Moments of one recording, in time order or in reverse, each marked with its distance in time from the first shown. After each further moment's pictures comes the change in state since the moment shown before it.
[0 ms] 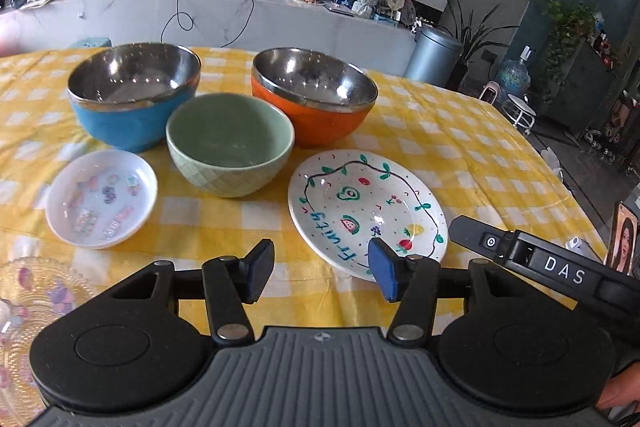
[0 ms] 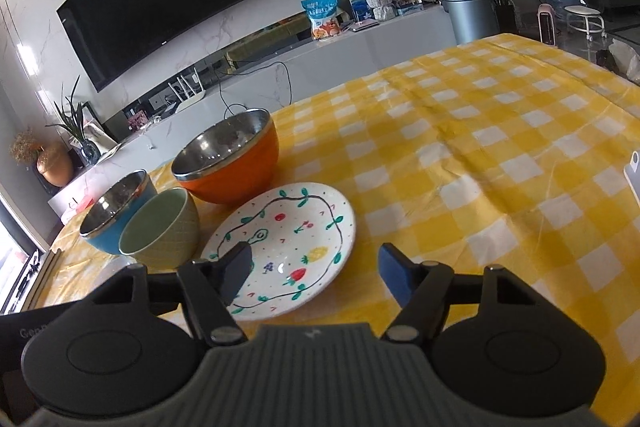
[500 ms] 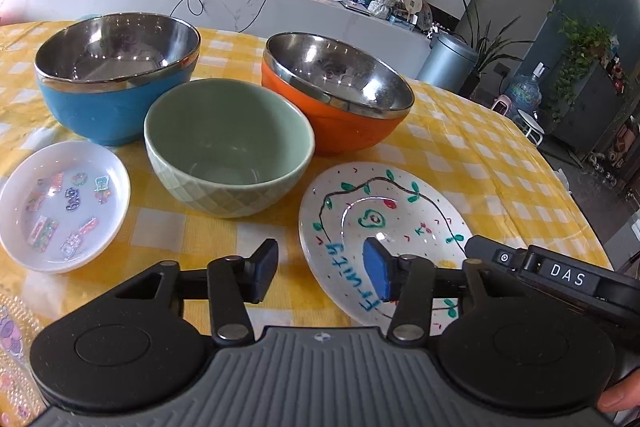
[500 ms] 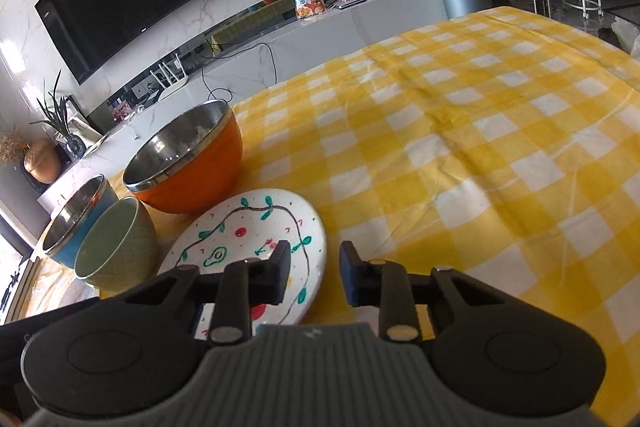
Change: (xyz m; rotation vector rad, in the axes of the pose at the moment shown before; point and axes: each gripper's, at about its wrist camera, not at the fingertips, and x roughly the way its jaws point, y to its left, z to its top) left arm 0.041 0.017 0.011 -0.083 0.001 -0.012; right arm 0.050 -0.018 0.018 0.037 0.065 -0.015
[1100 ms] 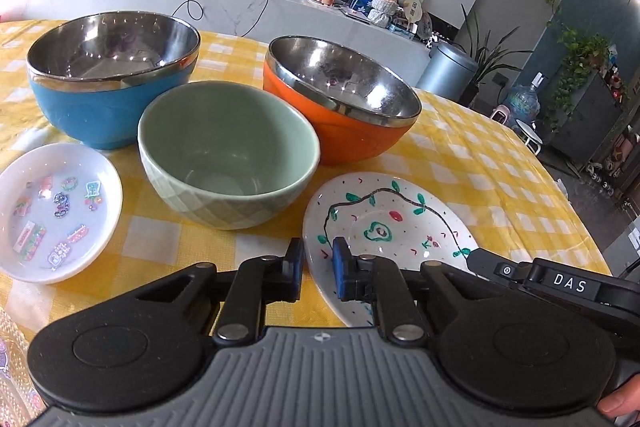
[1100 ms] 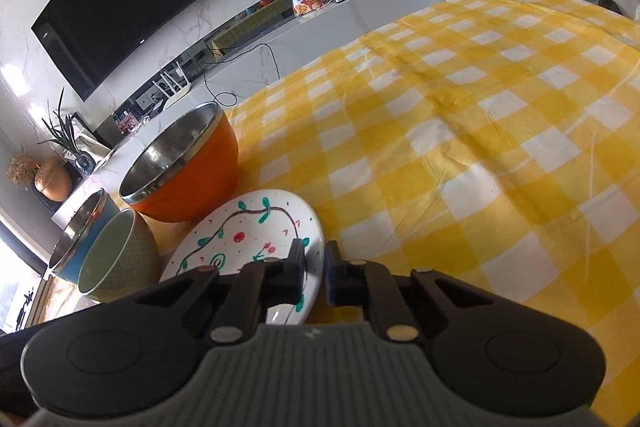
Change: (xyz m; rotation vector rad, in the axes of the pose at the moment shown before) left arm 0.002 0.002 0.002 -0.007 -0.031 -0.013; right arm 0.010 -0.010 0.000 0.074 0.005 0.041
